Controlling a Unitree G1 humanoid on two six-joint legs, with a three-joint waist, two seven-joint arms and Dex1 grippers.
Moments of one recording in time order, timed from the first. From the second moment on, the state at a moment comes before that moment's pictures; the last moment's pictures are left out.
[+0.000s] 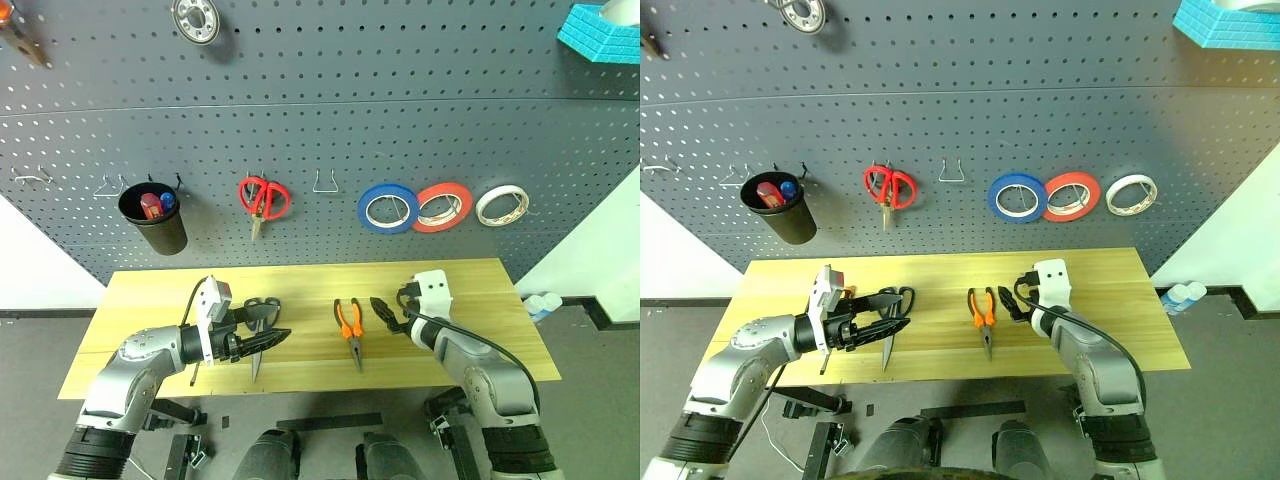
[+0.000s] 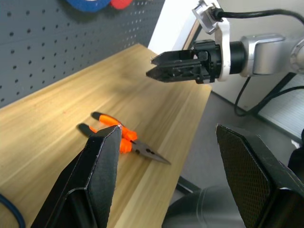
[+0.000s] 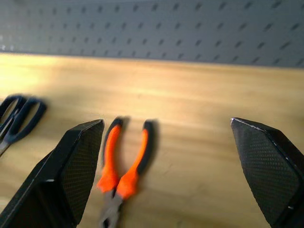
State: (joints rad) left arm -0.03 0.55 0.00 -0.12 -0.54 0.41 -1.07; right arm -0.09 -0.21 0.00 -0.17 0.29 0.71 0.24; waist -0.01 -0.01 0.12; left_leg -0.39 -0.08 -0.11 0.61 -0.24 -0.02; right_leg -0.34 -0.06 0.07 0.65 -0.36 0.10
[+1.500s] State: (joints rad) left arm 0.10 0.54 -0.01 -0.16 -0.51 0.41 -1.02; right arm -0.06 0.03 0.24 -0.18 0.10 0.80 0.04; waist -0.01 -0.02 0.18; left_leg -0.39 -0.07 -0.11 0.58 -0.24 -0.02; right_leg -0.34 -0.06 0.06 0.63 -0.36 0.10
